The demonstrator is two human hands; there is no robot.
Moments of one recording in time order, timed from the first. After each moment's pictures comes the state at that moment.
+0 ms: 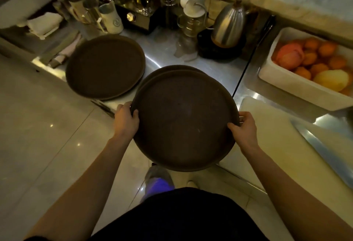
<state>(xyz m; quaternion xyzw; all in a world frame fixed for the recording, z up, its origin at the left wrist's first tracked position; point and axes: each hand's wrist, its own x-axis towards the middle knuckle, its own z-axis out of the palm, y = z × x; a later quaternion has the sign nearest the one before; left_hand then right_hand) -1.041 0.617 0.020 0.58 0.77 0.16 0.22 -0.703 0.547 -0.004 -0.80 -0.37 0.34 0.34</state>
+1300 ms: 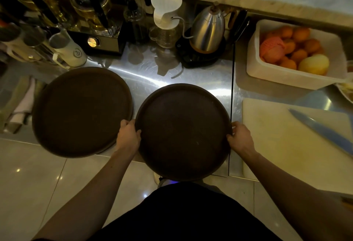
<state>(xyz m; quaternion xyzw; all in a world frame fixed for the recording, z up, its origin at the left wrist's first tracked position) -1.071 0.760 -0.025 0.68 0.66 -0.01 0.31 -0.753 0.601 -0.031 -0.89 -0.33 0.29 0.13</state>
